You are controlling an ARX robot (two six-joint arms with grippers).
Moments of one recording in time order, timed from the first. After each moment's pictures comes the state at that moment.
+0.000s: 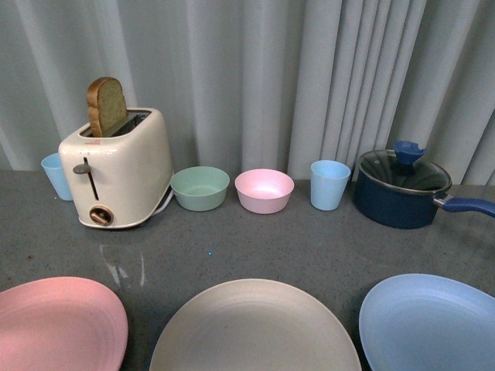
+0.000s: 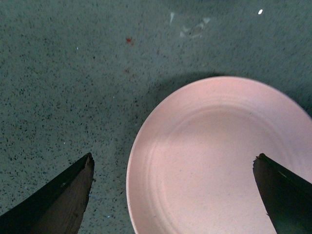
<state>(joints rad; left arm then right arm) 0.42 1.66 0.70 0.11 0.33 0.36 0.00 0.00 0.01 0.00 0.00 -0.01</state>
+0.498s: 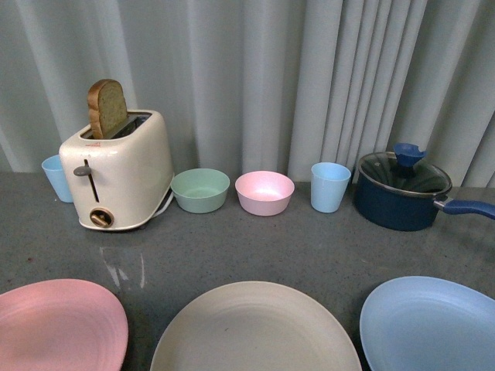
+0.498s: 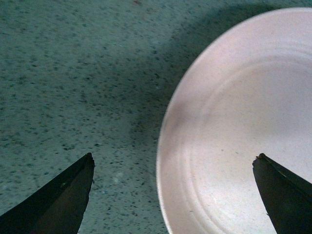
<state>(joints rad) 0.47 1.92 0.89 -0.08 0.37 0.49 0.00 0.00 0.01 0.00 0.00 -0.01</state>
